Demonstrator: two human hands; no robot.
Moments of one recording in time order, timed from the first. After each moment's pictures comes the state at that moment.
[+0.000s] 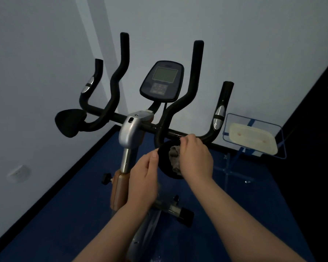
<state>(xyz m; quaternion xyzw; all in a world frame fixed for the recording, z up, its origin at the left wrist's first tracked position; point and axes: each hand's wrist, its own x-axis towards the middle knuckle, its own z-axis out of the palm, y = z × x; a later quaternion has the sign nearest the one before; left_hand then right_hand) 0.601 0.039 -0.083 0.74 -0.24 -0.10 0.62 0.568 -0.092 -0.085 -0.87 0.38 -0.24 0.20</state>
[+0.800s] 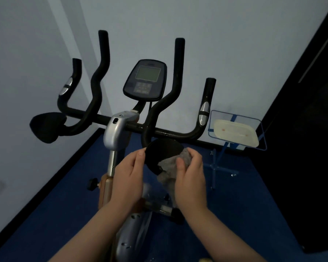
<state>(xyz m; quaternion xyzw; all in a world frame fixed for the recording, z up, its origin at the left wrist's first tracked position) 0.619 0.040 -0.089 0.73 -0.29 -0.10 0.61 0.520 -0.054 -0.118 -0.74 0.37 -0.37 0.42</state>
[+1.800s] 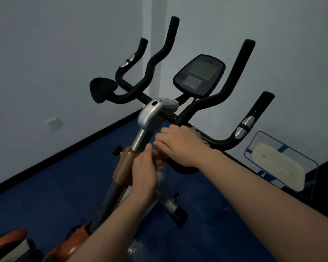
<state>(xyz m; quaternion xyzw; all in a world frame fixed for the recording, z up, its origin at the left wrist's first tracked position) 0.586 0.020 -0.109 0.63 0.04 -0.08 0.77 0.603 -0.107 -0.054 -0.98 -0.18 -0.07 0.04</state>
